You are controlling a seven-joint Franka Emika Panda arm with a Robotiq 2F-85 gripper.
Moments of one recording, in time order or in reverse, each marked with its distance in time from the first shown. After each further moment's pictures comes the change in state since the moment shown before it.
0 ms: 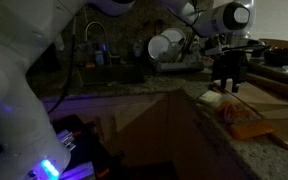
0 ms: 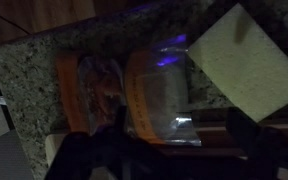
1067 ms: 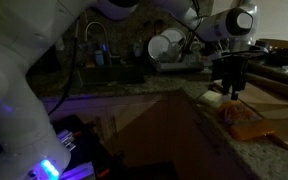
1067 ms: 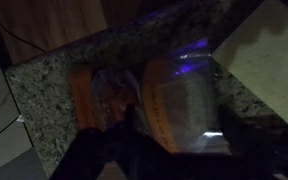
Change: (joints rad) arm -0.004 0.034 -0.033 0.008 0.000 -0.039 0.070
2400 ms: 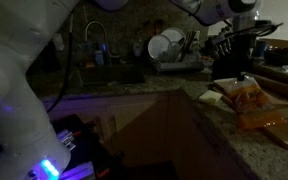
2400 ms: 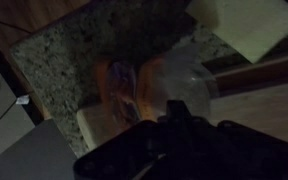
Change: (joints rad) arm 0.013 -0.085 -0.002 0.034 -0.032 0.064 0.088
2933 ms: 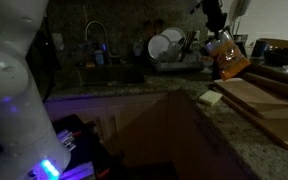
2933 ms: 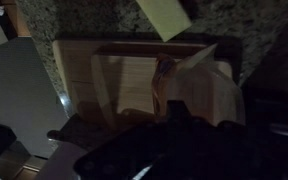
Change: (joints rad) arm 0.241 -0.218 0.030 -0.070 -0.197 0.031 -0.054
